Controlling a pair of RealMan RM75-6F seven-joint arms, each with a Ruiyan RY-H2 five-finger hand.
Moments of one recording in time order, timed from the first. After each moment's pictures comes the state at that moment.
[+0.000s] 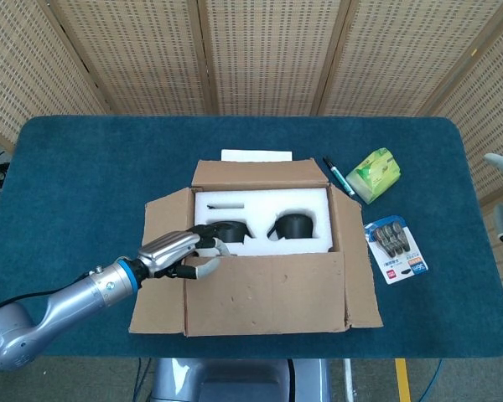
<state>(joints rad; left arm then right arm) -0.84 -0.93 -0.34 -2.04 1.27 0.46 -0.49 0.29 -0.42 0.25 -1.93 -1.40 1.28 0.29</state>
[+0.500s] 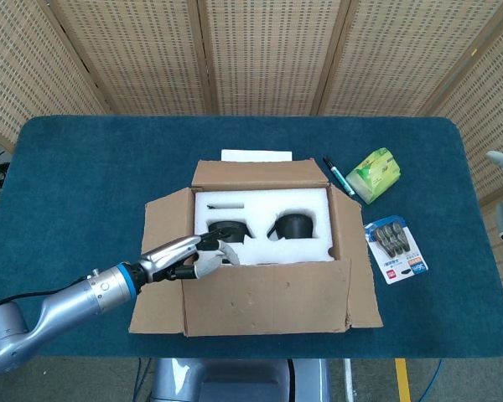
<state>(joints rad) -0.81 -0.89 -0.38 -2.07 1.46 0.44 -0.93 0.29 -0.41 0.25 -1.94 -1.39 1.29 0.29</state>
